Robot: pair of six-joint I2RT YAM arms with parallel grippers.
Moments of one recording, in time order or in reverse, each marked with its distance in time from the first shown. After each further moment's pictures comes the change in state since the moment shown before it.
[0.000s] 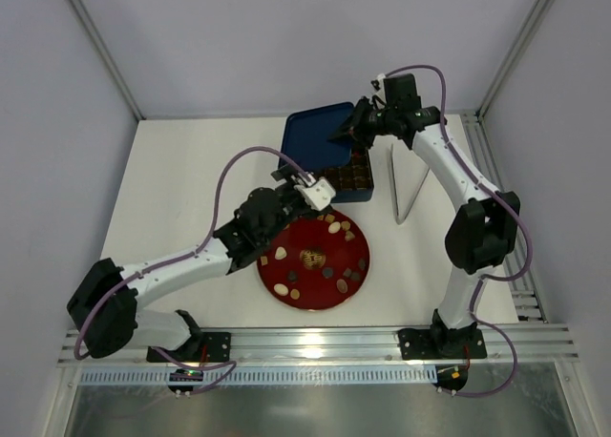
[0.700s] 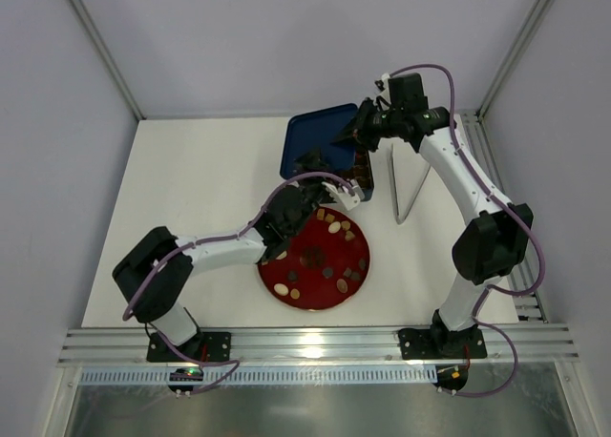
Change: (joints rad) left arm -0.029 0.306 0.086 0.400 -0.133 0.529; right arm 0.018 -0.100 -0.016 -0.088 0.022 -0.012
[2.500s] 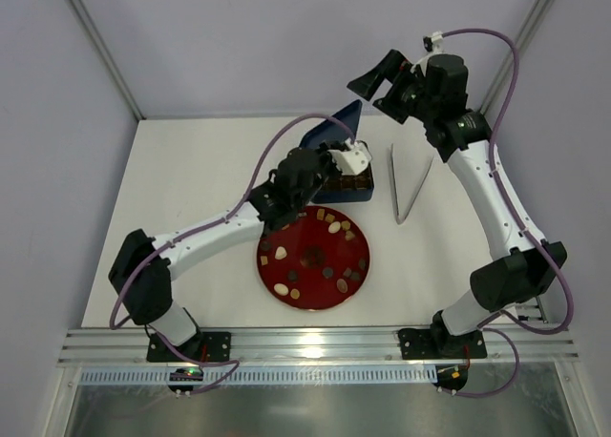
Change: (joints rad) left arm 0.007 -0.018 0.346 -0.577 -0.010 -0.356; right arm -0.031 -0.196 -0.031 0.248 0.309 -0.087
